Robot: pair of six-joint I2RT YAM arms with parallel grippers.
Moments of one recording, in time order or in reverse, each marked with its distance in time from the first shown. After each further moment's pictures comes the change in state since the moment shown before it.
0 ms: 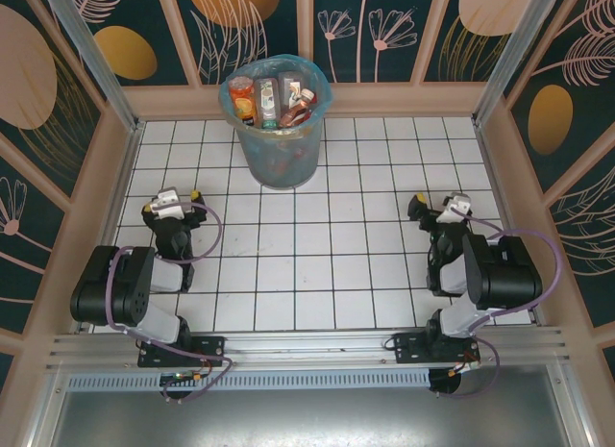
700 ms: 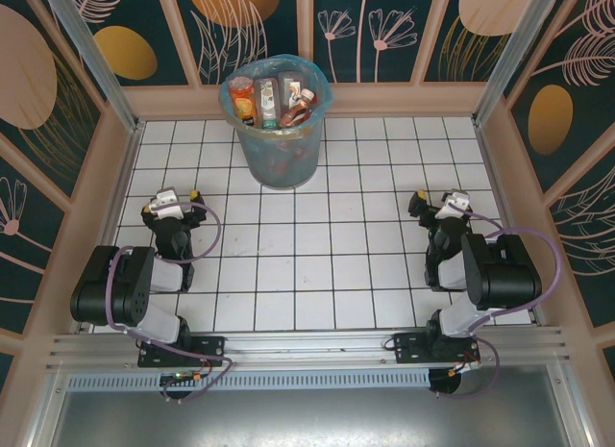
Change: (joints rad) left arm 0.001 0.000 0.000 0.000 -0.006 -0.019; right arm 0.024 0.000 0.029 -0.060 0.088 -0.014
